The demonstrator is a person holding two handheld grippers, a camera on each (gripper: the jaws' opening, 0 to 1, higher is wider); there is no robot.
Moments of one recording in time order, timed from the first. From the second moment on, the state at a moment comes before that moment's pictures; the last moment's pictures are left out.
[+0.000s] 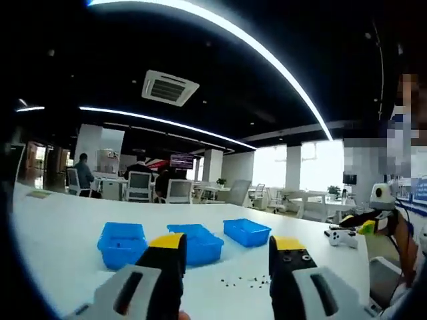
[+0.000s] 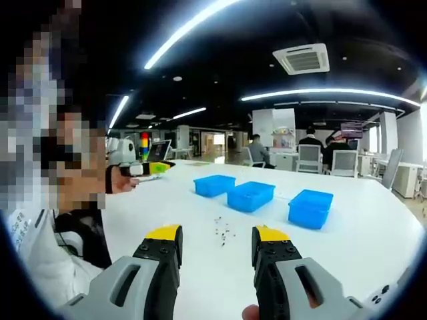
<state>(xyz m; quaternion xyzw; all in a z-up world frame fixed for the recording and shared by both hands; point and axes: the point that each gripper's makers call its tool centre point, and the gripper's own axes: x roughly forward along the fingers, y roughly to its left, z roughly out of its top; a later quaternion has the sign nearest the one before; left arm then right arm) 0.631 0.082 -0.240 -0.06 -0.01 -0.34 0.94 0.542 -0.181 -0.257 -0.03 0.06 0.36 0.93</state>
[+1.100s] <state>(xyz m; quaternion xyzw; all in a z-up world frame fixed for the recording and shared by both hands) 0.623 -0.031 -0.258 0.25 0.12 -0.49 0.82 0.536 -0.182 -0.261 -0.03 0.06 0.35 0.93</state>
